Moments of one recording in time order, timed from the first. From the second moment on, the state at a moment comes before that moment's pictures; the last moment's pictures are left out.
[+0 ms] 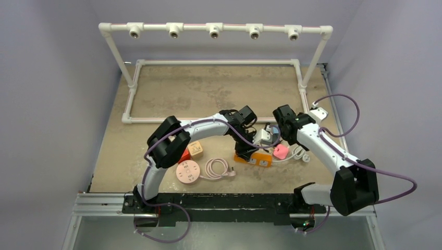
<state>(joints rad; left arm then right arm) -0.93 2.11 1.58 -0.66 0.64 0.58 0.36 1.29 0.91 -1.01 0.95 1.20</state>
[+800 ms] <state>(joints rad) -0.76 1.89 1.38 -0.47 0.60 0.40 0.38 1.14 0.83 -0.71 0.62 0.86</state>
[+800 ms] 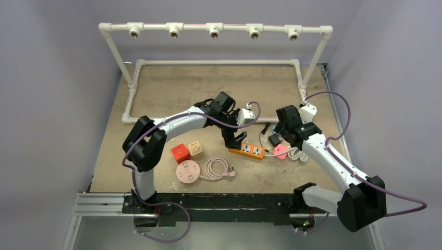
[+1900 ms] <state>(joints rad) -1.00 1.98 1.32 -0.48 0.55 0.59 0.35 1.21 0.71 -0.66 0.33 0.86</state>
